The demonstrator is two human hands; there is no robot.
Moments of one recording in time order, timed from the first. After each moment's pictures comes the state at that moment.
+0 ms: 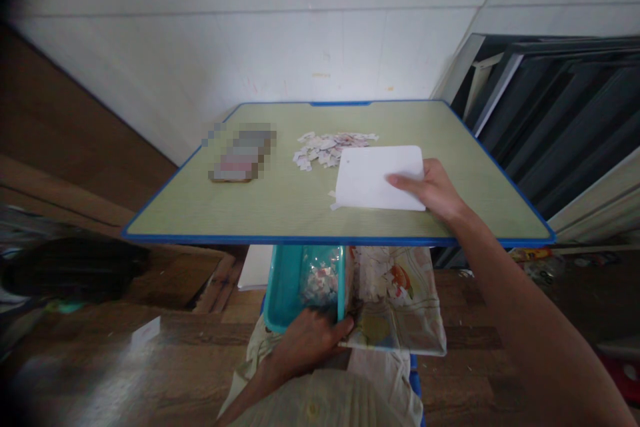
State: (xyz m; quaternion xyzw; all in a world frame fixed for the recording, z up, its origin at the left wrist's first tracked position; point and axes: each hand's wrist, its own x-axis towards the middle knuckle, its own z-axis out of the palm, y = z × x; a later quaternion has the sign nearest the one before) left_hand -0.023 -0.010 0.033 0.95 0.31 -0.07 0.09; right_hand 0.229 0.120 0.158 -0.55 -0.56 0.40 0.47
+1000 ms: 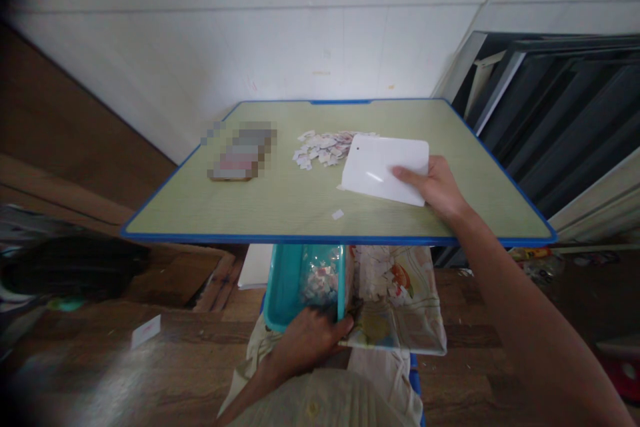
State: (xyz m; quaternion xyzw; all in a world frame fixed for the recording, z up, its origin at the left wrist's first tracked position) left_hand -0.021 -0.010 0.041 0.94 0.31 -0.09 0.11; right_hand 0.229 0.125 0.156 -0.55 -0.54 0.37 0.51
